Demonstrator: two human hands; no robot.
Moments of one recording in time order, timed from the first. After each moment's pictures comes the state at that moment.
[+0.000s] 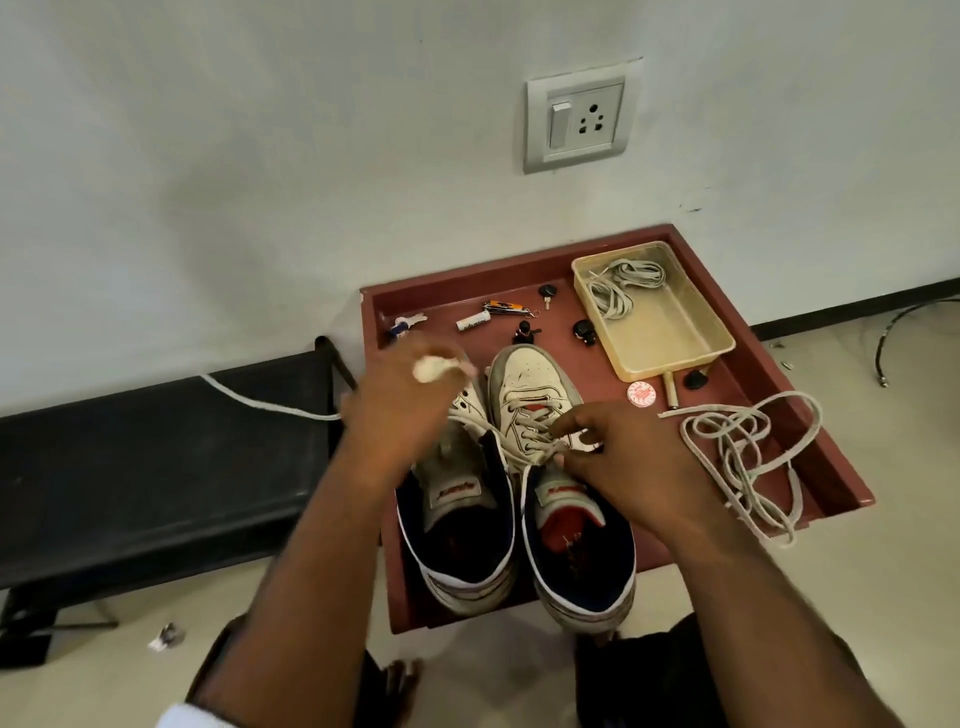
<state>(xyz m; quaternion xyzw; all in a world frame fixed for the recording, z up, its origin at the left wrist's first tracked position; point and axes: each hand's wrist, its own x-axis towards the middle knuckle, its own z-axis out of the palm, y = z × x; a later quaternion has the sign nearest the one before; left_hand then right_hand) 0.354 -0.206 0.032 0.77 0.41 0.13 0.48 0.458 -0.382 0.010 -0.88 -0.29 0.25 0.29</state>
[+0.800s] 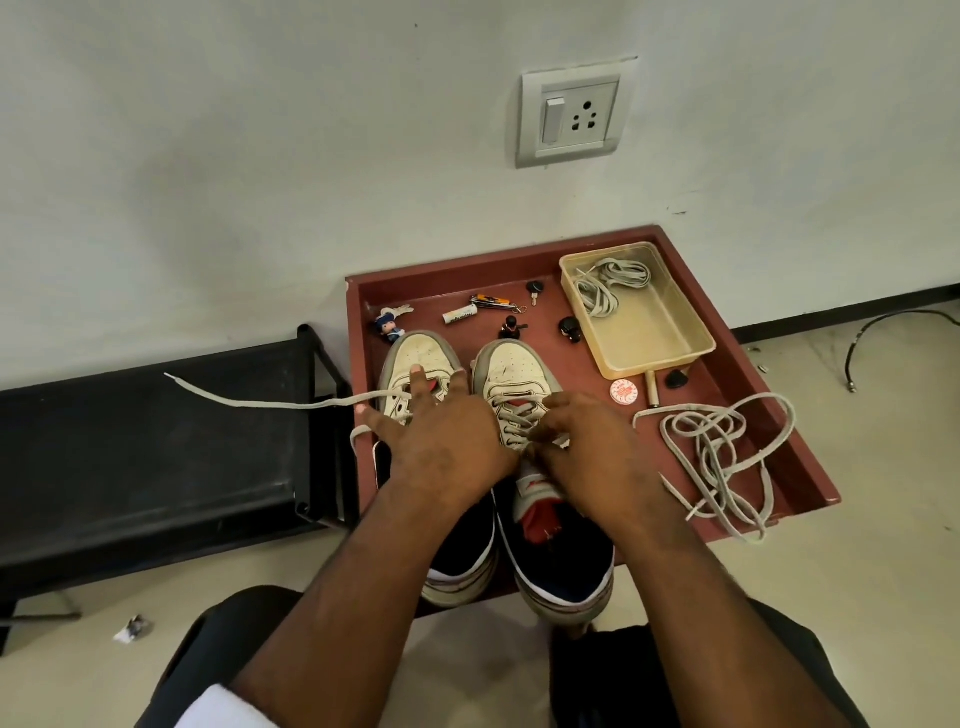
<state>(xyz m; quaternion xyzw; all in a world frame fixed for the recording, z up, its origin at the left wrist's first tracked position) 0.377 -0.250 0.023 0.90 0.32 -0.22 0.17 0.455 -0.370 -0.012 -0.90 -0.35 0.17 0.22</state>
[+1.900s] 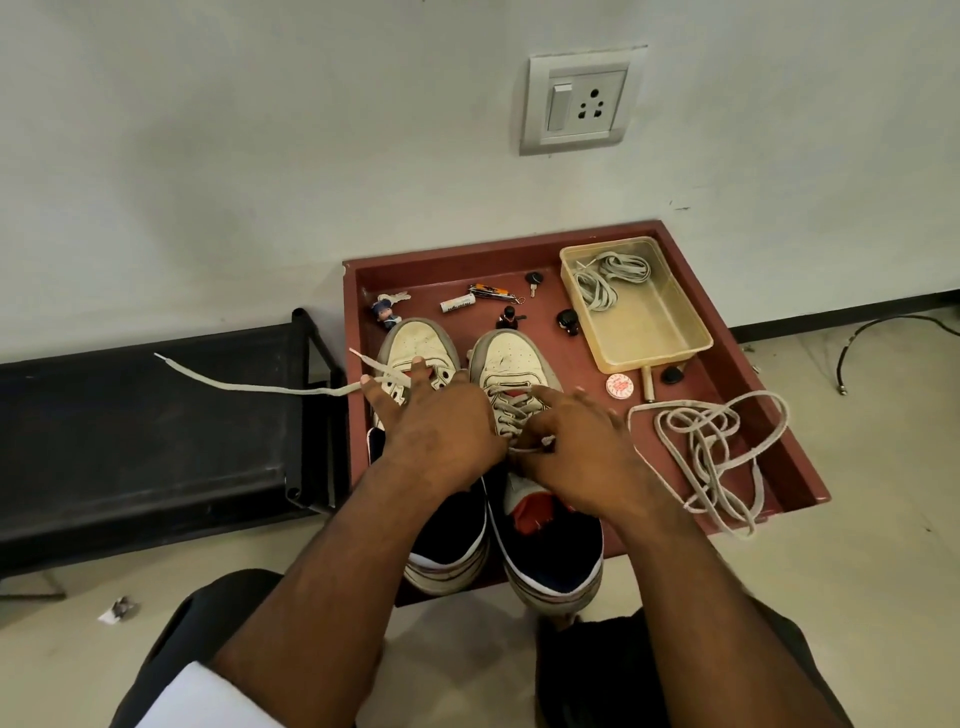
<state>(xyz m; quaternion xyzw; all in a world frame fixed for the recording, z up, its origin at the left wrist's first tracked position) 0.376 -0.244 0.018 0.92 0.30 -0.21 0.16 0.454 -0.370 -0.005 -0.88 -0.34 0.26 0.21</state>
